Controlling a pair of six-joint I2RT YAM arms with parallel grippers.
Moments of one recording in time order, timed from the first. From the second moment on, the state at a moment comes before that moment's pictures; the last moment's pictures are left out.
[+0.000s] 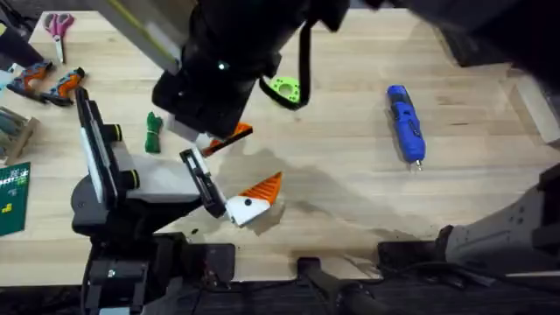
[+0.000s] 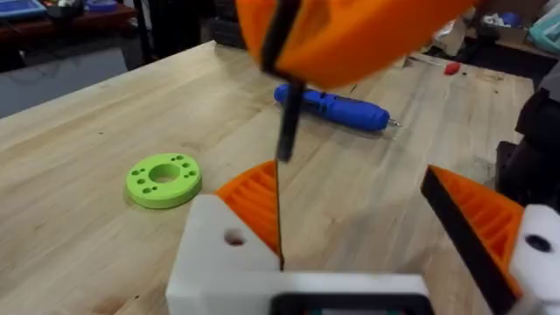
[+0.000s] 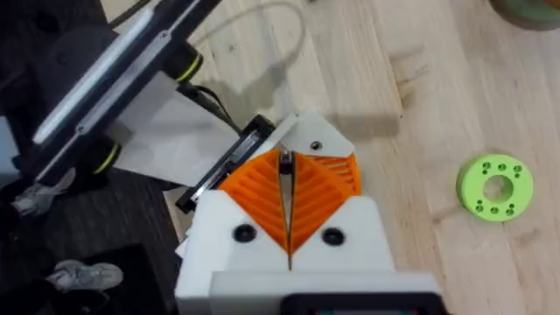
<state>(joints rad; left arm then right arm) 0.05 0.01 0.01 -0.11 1.08 0.02 1.06 1.83 2.10 -1.30 -0.16 -0.13</state>
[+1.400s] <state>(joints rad) 0.05 0.01 0.01 -0.11 1.08 0.02 1.06 1.92 2.10 -1.32 -0.07 -0.13</state>
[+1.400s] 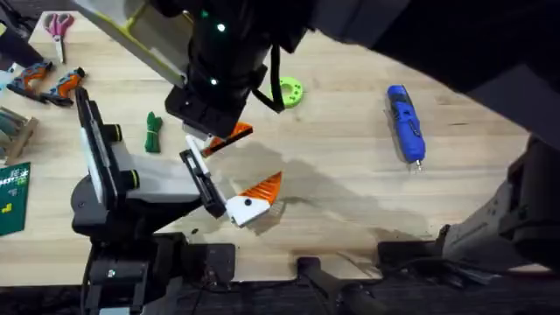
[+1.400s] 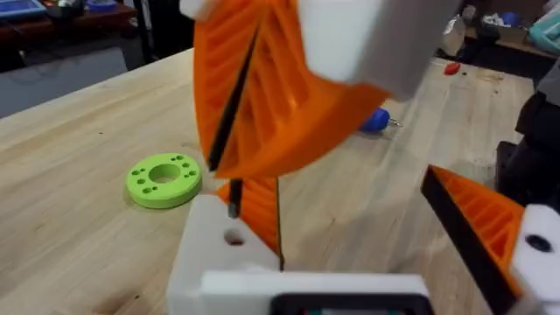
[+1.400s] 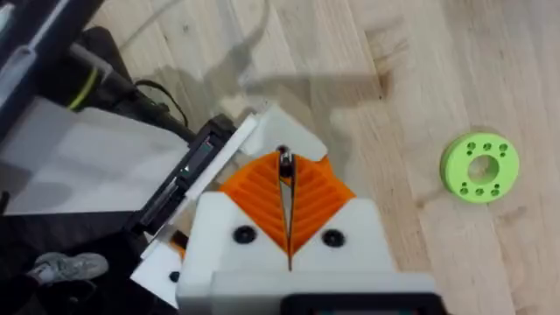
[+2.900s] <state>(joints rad) 0.05 0.01 0.01 -0.11 1.08 0.02 1.06 1.95 2.10 -1.32 -0.08 -0.13</state>
